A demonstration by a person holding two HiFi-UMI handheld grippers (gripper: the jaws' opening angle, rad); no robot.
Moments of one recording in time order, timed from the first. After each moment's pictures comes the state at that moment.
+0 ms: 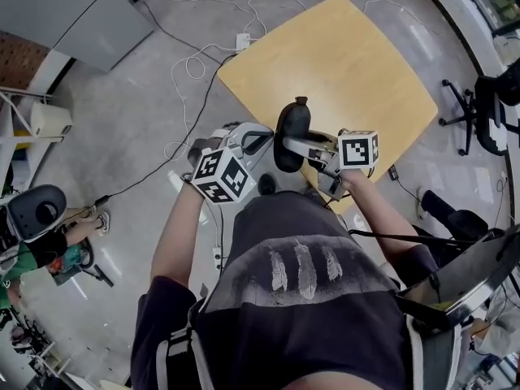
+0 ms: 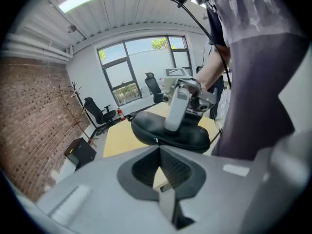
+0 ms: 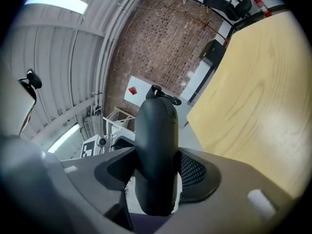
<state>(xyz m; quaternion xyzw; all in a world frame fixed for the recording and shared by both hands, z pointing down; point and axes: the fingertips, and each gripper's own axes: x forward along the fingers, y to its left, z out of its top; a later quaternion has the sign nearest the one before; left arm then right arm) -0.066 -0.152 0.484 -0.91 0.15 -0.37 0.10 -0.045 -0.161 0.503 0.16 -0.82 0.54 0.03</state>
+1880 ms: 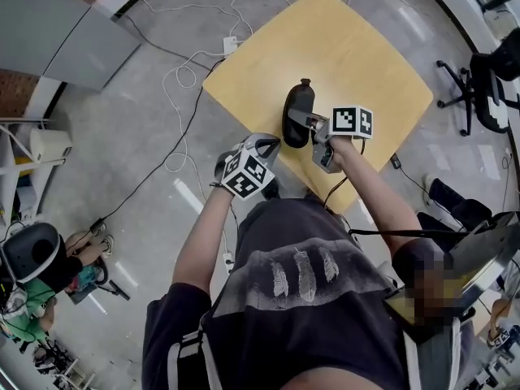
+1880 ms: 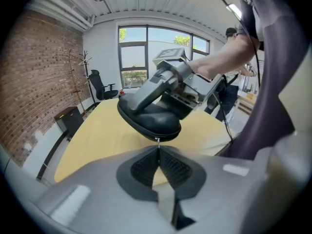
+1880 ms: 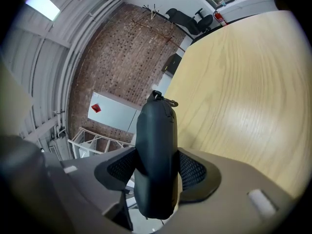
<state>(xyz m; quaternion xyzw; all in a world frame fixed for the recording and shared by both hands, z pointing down) -0.029 -0.162 0.594 -0.91 0.18 -0.38 -0.06 0.015 -0.242 0.590 0.34 -0.72 0.61 0.04</state>
